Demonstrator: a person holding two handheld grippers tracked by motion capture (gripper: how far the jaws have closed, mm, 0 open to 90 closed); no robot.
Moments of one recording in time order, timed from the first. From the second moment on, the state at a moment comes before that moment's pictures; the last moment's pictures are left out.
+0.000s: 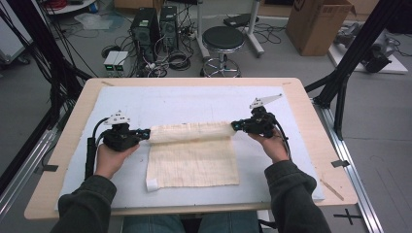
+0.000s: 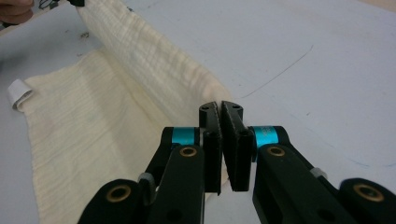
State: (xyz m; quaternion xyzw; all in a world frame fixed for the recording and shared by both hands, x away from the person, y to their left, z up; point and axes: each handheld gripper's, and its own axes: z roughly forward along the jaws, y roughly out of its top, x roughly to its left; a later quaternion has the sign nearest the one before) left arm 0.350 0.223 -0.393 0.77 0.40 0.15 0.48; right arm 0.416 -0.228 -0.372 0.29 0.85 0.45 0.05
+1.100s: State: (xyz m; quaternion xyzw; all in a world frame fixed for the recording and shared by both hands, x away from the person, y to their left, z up) left arm 0.312 0.225 -0.402 0.77 0.37 0.15 0.49; right arm 0.378 -0.228 -0.381 0.26 0.86 0.44 0.04
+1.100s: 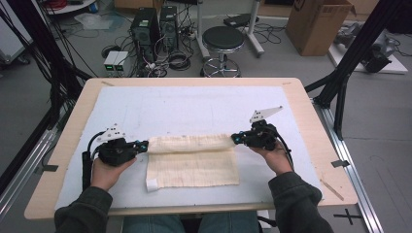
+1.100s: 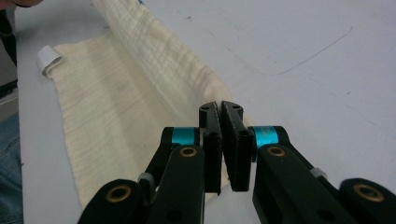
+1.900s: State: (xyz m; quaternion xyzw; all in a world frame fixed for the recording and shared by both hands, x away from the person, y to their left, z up) left arm 0.285 0.228 -0.413 0.79 0.36 0.13 0.48; right arm 0.347 -0.229 -0.397 0.24 0.87 0.43 0.04
